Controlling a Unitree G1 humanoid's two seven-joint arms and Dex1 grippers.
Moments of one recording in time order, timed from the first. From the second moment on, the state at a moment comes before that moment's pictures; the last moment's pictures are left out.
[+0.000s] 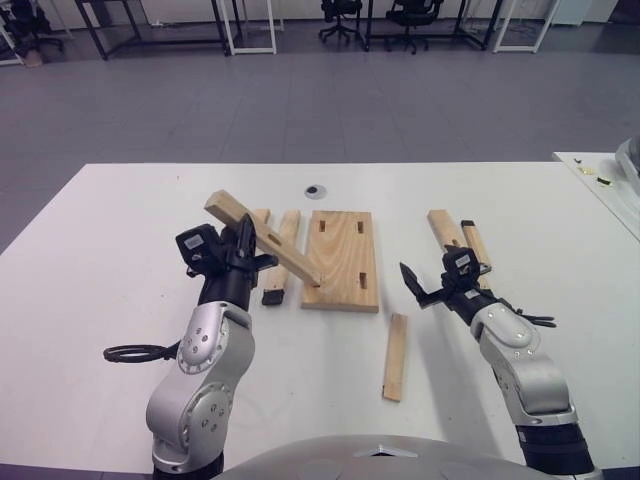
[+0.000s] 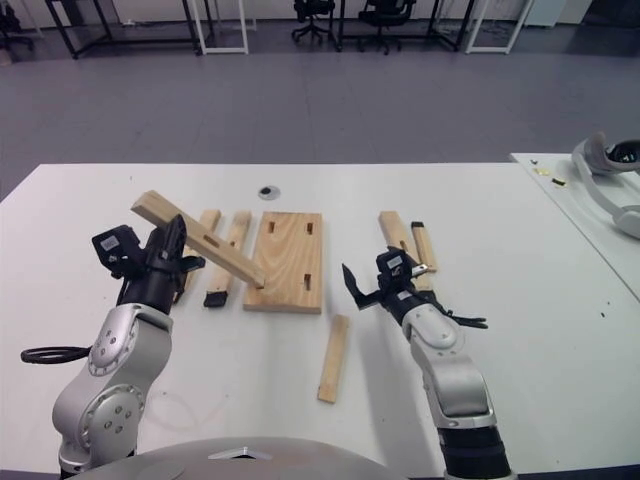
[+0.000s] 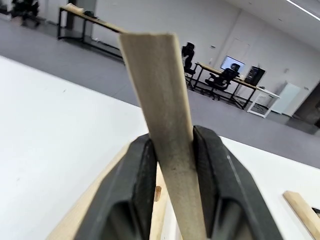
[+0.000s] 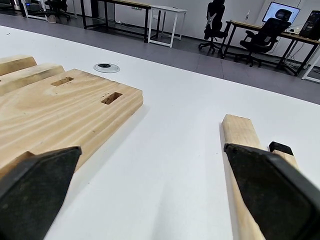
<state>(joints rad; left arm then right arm) 0.13 0.05 -0.11 -0.86 -0.46 0.64 0.41 0.08 -0.31 0.02 -0.32 0.11 0.43 0.30</state>
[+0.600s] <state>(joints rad) 0.07 0.01 -0.46 -0.77 -0.06 0.70 0.41 -0.04 -0.33 0.05 -0.30 0.08 0.47 0.34</state>
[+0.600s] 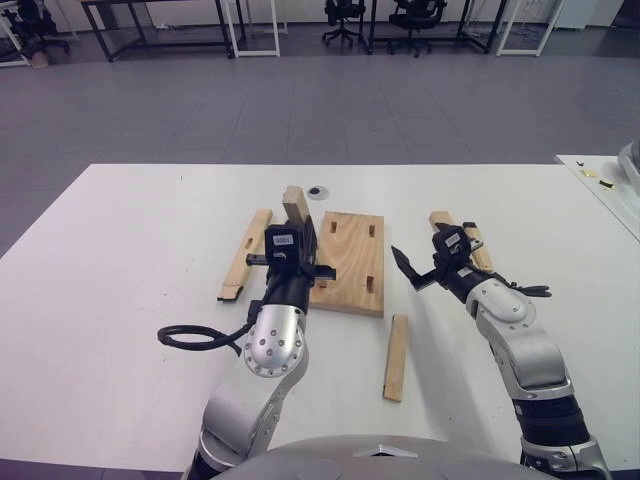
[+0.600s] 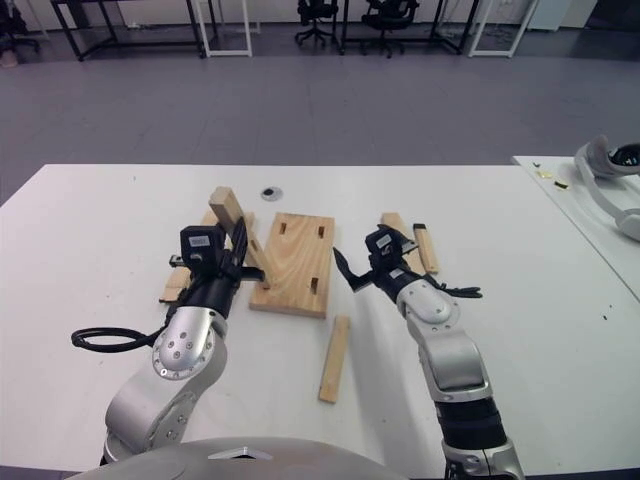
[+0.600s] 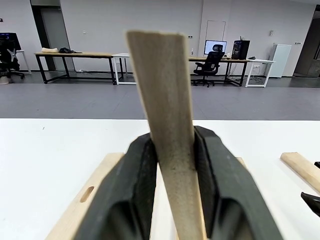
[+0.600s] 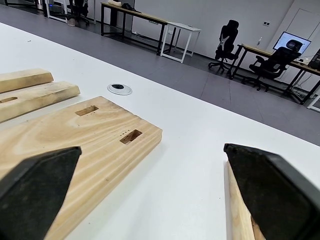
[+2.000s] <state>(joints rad) 0.12 0.52 0.38 -0.57 -1.13 0.78 -0.53 -0.35 -0.75 0.51 0.11 0.00 -0.23 1.56</state>
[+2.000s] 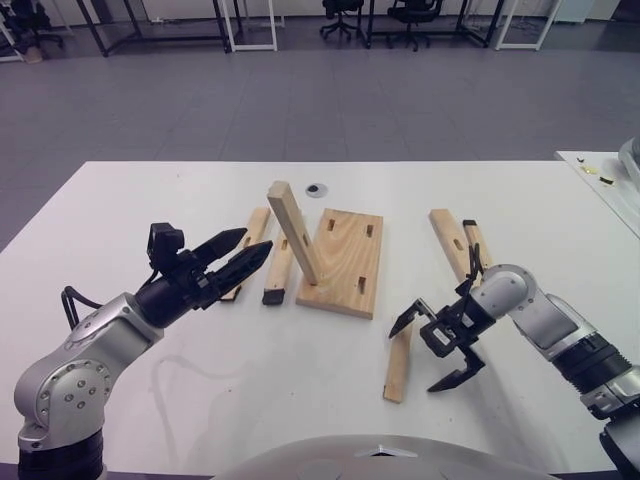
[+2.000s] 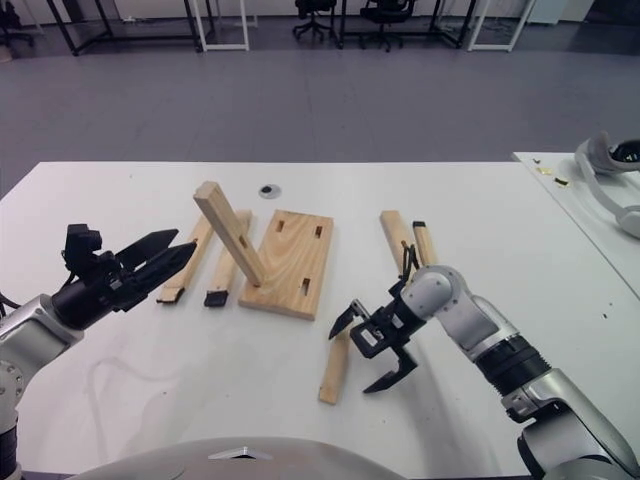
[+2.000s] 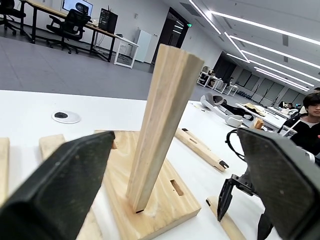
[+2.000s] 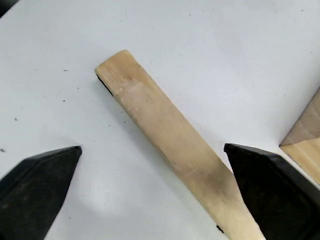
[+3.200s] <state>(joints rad) -0.14 0.61 0.57 -0.39 -1.36 0.72 -0.43 -0.30 -0.80 0.18 -0.18 0.29 0.13 1.28</state>
